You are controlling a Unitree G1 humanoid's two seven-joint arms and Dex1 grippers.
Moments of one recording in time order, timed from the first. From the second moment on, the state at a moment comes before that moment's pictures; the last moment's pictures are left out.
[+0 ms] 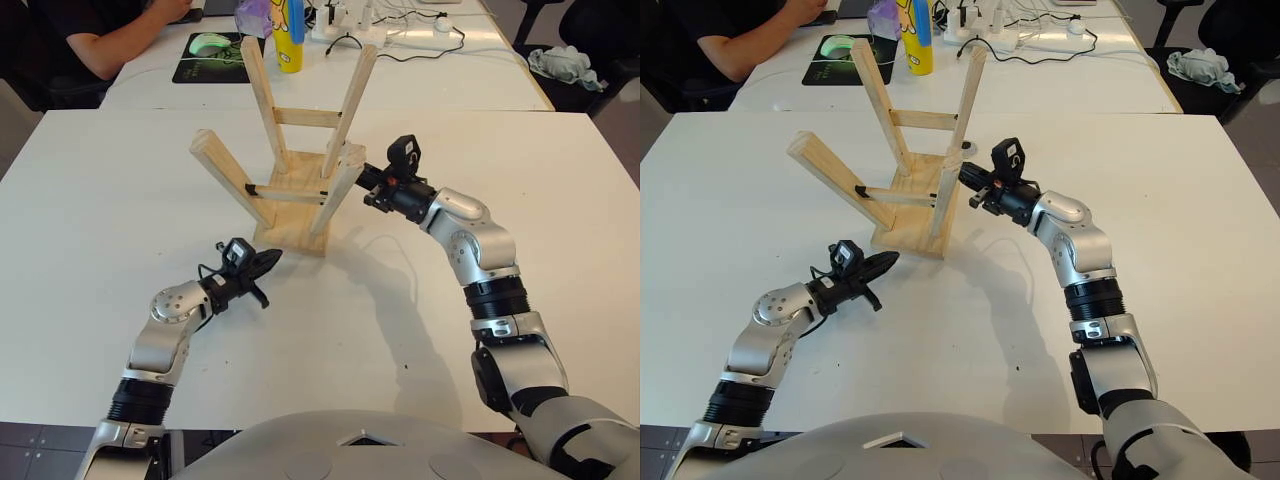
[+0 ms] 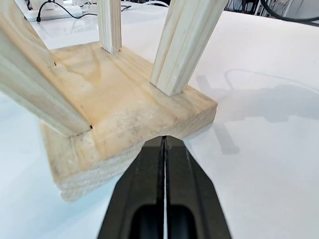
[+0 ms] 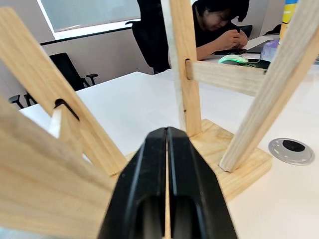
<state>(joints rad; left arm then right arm) 0.03 0.41 -0.12 0.00 -0.18 0.16 -0.69 -0.51 -0.29 0.11 0.23 0.43 0.35 0.73</state>
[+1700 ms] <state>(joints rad) -0.03 0.35 -0.12 0.11 -0.06 0.14 -0.51 -0.03 -0.73 0.00 -0.05 0.32 0.49 0.82</state>
